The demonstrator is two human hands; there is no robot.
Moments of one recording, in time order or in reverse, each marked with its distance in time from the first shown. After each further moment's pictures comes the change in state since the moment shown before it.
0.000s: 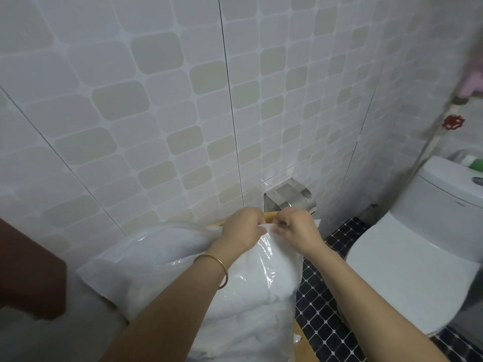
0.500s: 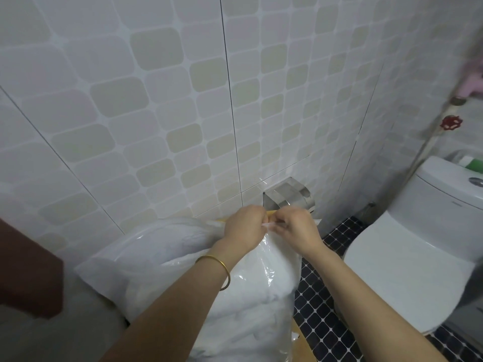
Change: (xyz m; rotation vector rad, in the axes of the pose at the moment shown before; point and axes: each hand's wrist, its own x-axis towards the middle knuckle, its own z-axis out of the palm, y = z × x) left_hand -0.001 0.007 0.002 0.048 0.018 0.041; right_hand -0.001 -0.002 0.002 -0.030 0.041 -0.005
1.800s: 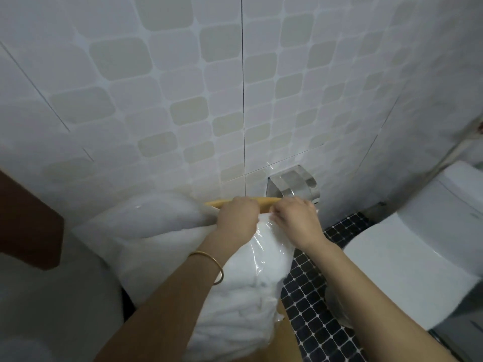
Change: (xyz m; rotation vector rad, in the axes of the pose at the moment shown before) left_hand -0.014 0.004 0.008 0.254 0.019 -0.074; right_hand -0.001 0.006 -0.008 -0.226 -0.163 -0.042
